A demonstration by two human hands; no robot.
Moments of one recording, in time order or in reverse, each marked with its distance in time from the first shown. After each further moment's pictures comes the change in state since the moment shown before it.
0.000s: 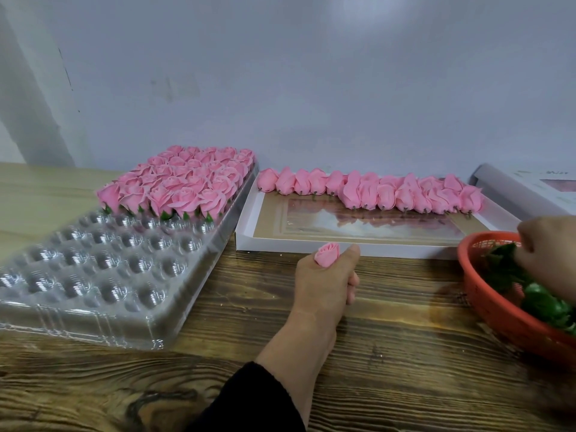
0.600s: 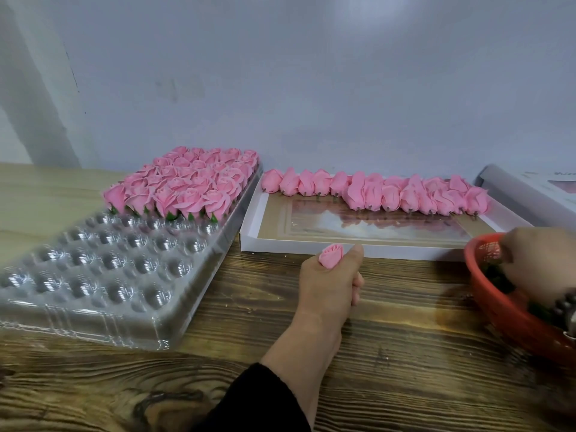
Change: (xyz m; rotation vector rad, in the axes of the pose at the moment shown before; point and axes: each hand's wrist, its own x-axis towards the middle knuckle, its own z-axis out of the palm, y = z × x) left_hand 0.000 -0.001 -0.001 -0.003 0.010 -0.005; right_hand -0.012 -0.039 -0.024 -0.141 -0.294 0.045
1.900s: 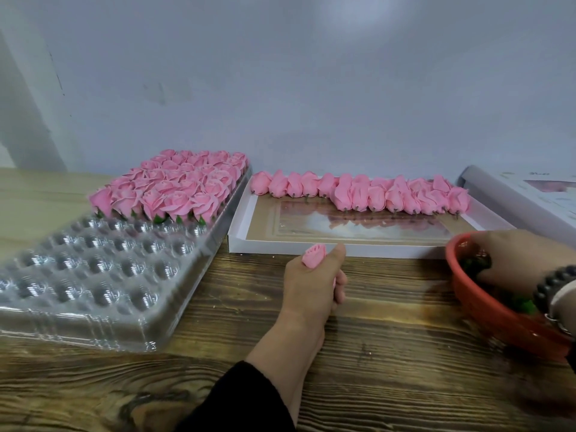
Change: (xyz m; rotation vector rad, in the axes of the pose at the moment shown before) left_hand 0.001 -0.003 0.000 -0.019 0.035 0.011; right_hand -0.009 0.001 -0.024 0.069 -0.214 -0.161
